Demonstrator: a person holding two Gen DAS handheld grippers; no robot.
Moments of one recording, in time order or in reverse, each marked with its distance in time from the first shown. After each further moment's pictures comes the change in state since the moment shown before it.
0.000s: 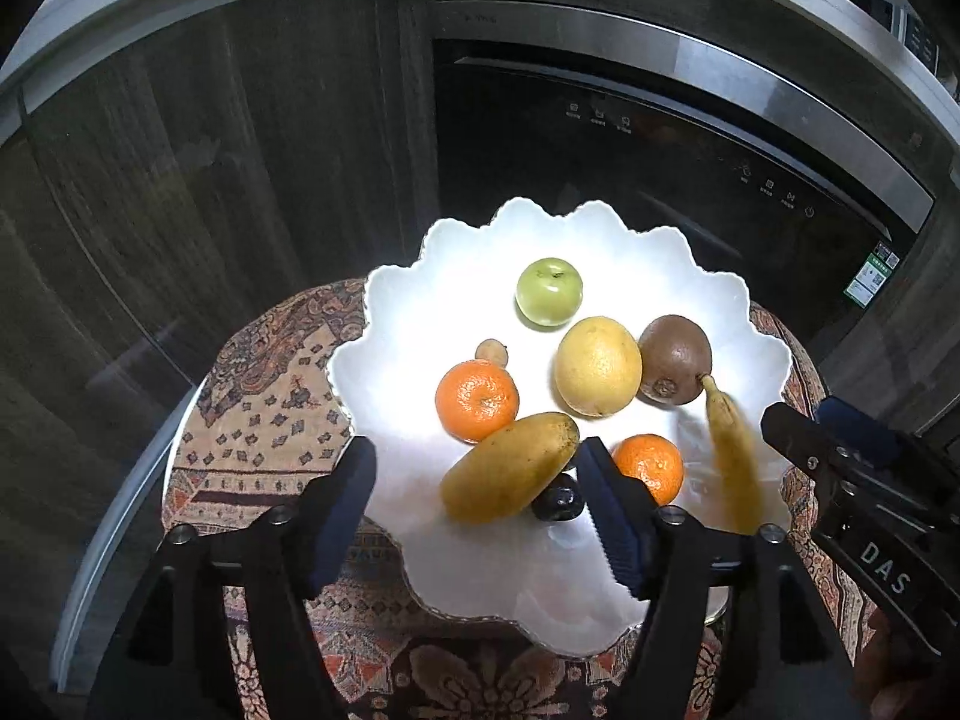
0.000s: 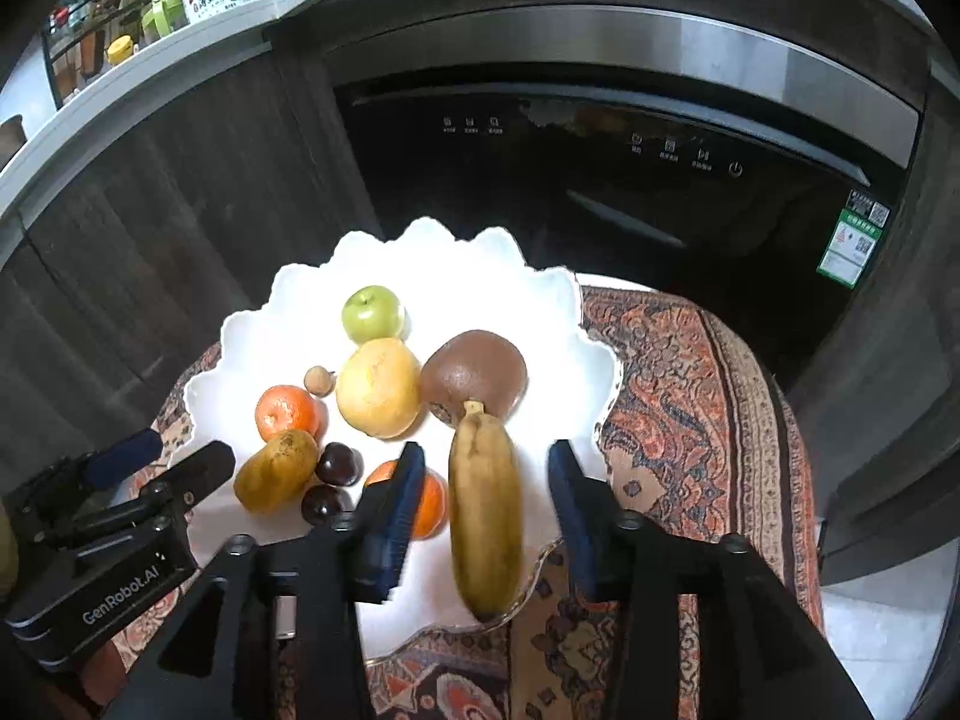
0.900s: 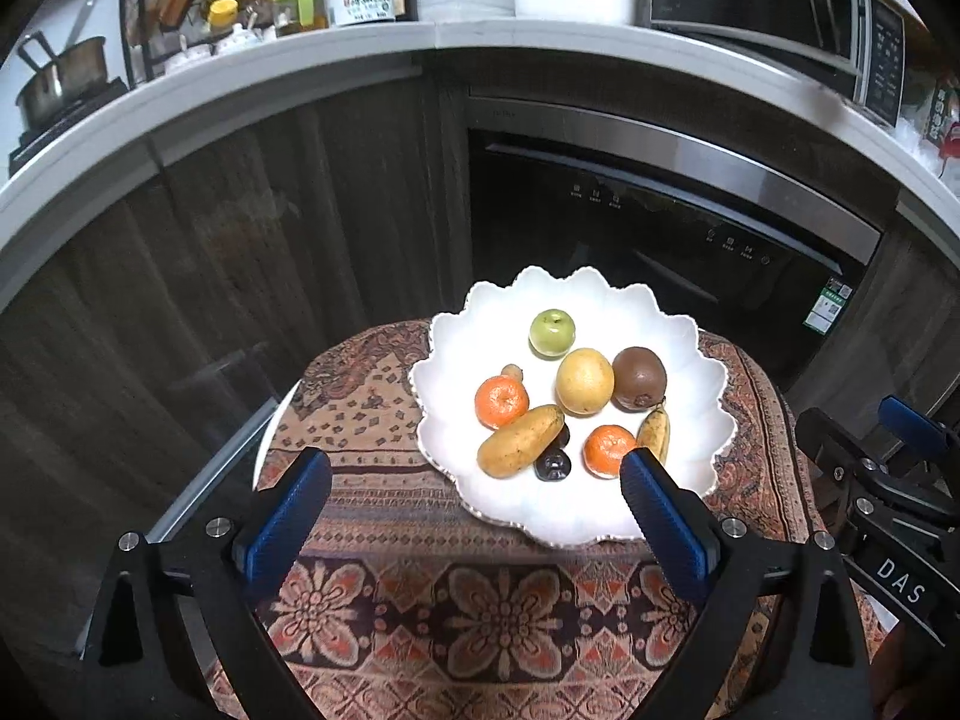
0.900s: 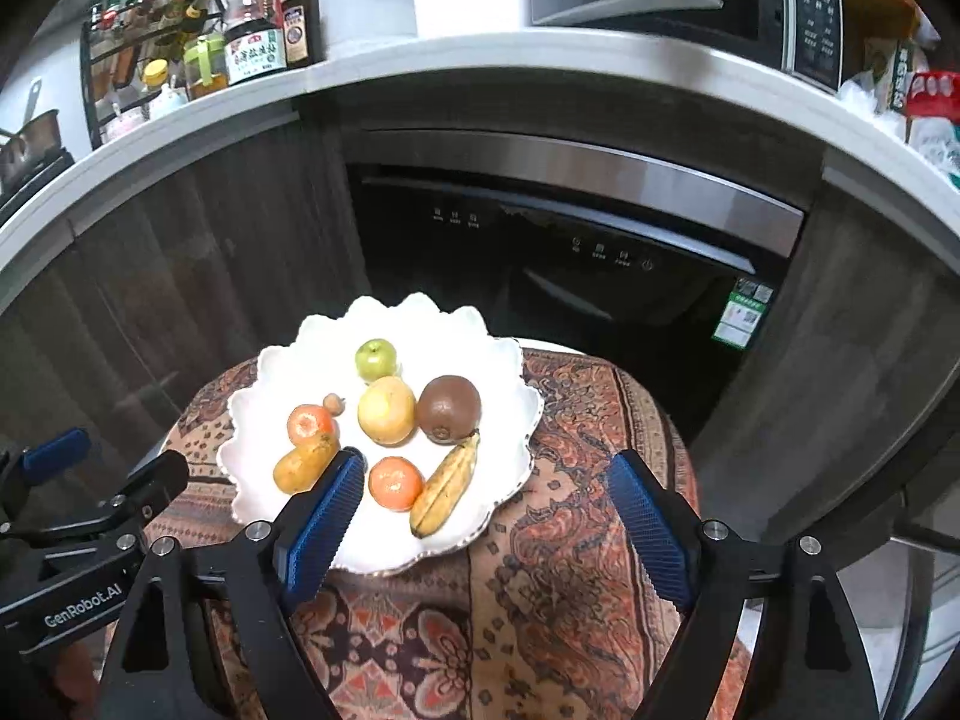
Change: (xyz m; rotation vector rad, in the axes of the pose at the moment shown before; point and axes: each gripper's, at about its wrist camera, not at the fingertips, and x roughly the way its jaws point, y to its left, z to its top) left arm -0.119 0.005 -0.023 -0.022 -0.121 0.056; right arm -0.119 0.017 -0.012 -0.064 -0.133 -0.112
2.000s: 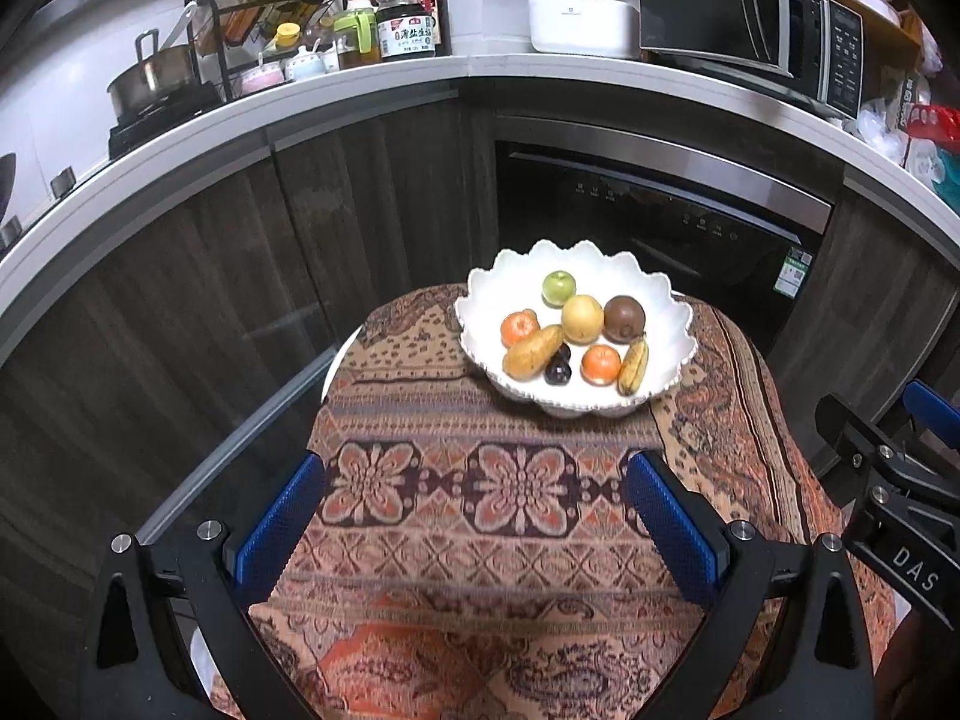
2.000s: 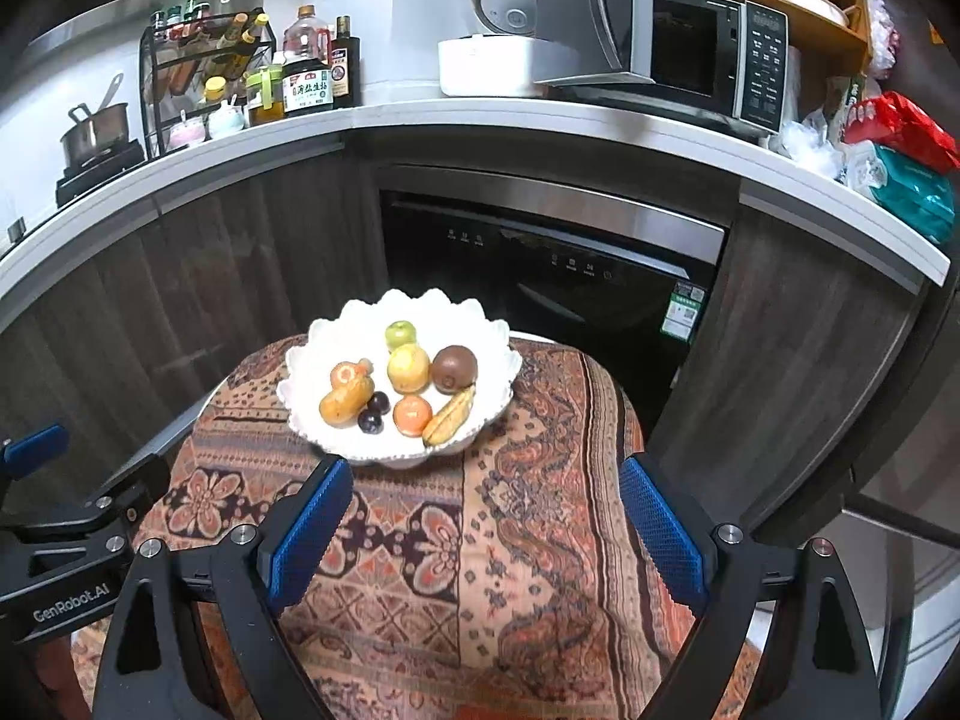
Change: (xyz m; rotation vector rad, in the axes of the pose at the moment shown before) left arm -0.119 0.000 -0.091 -0.017 -0.035 0.068; right arm -0.118 -0.012 -0.072 -0.046 -0.077 0.006
